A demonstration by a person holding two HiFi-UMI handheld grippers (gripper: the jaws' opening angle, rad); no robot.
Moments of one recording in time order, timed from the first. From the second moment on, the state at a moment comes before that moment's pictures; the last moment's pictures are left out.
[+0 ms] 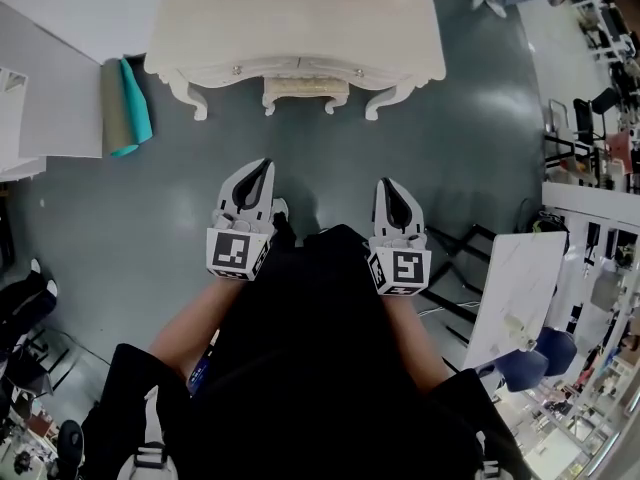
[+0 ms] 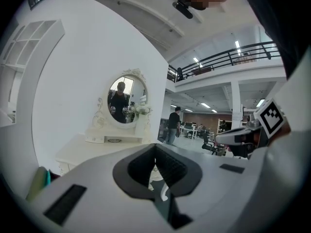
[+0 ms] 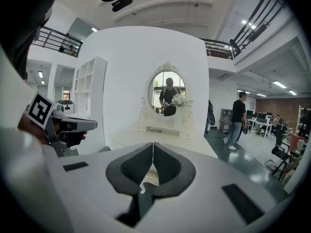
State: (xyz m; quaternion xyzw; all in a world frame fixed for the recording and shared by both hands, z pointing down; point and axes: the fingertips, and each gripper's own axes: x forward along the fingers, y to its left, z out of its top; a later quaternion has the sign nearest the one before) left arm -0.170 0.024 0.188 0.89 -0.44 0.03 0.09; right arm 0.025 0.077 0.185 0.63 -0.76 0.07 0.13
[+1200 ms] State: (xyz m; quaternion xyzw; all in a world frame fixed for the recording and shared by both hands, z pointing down) left arm -0.148 -0.129 0.307 0.84 -0.51 0.12 0.13; right arm 0.069 -0.135 0.331 0.52 -0.83 0.13 0.17
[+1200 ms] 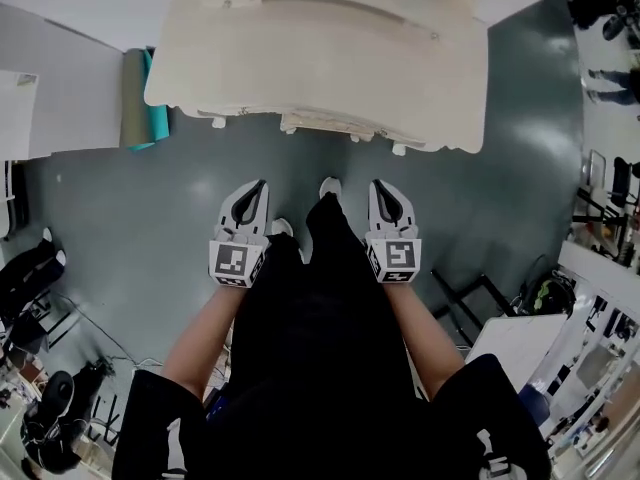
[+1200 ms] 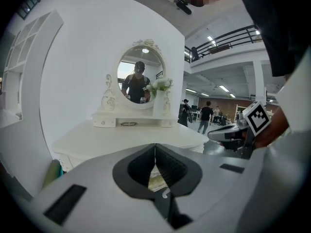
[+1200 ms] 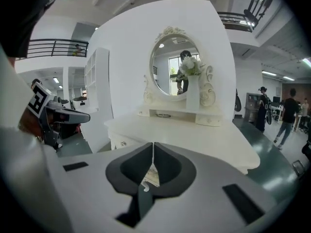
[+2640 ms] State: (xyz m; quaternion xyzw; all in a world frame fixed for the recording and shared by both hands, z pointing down) left arm -0.132 -0.234 0.759 0.85 -0.43 0.21 0.20; right arm 0.139 -0.228 0.794 0.53 -0.76 0.19 0.32
